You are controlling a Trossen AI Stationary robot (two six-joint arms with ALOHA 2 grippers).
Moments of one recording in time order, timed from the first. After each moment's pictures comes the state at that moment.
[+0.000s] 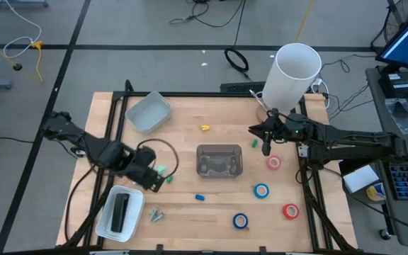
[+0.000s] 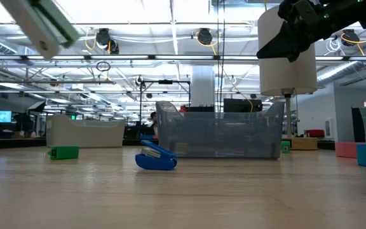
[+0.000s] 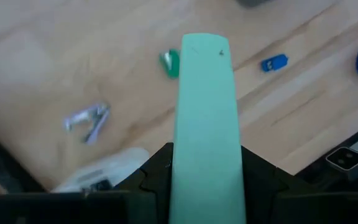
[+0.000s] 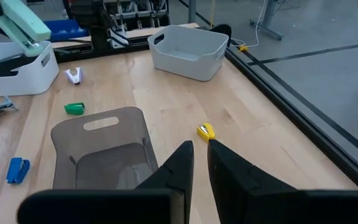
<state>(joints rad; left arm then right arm) -0.49 1.39 1.40 -1.33 -0.10 -1.53 -0.19 0.75 0.56 -0.15 0.10 0.07</state>
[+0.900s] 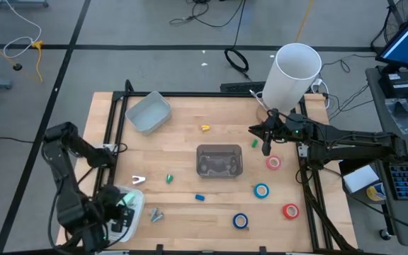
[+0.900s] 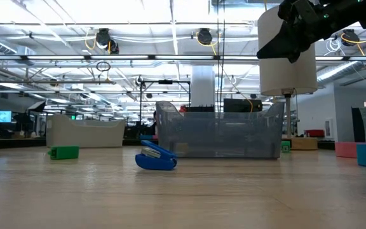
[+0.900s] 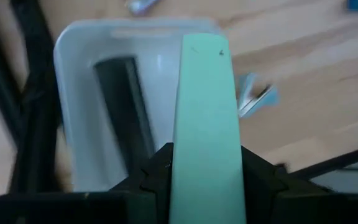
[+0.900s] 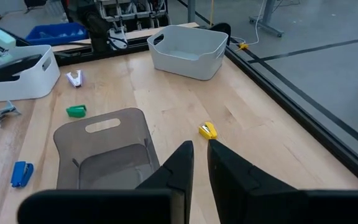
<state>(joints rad) -1.12 1.56 1.40 -1.45 -0.19 -2.45 -0.19 0.75 0.56 -0.15 0.10 0.10</state>
